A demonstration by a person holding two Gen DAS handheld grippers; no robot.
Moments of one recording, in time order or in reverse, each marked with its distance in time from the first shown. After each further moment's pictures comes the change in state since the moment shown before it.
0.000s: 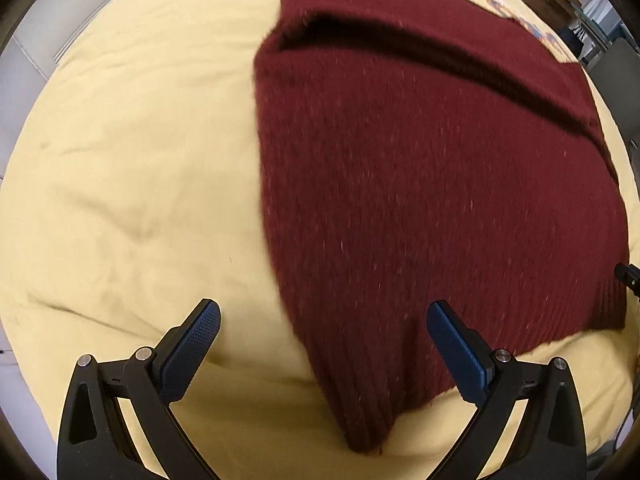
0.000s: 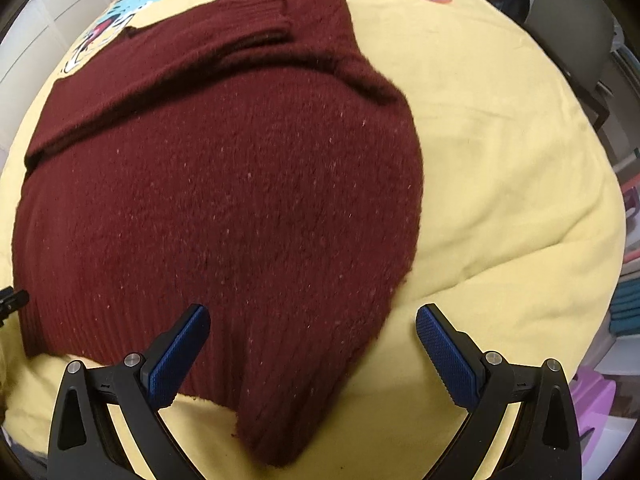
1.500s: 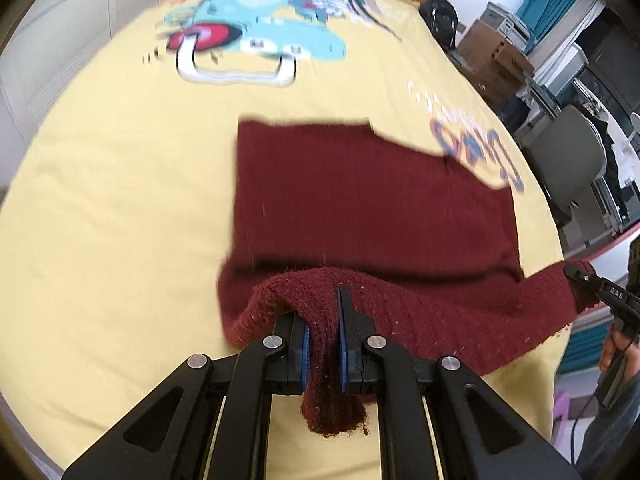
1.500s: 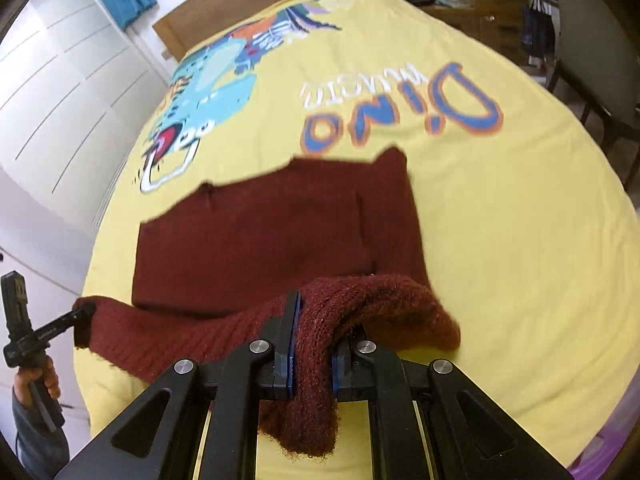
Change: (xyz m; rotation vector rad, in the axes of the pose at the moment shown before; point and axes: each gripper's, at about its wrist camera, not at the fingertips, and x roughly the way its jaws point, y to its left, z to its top) left arm -0.097 -0.028 0.120 -0.019 -0.290 -0.207; right arm -0.092 0.003 0.151 0.059 -0.250 0.299
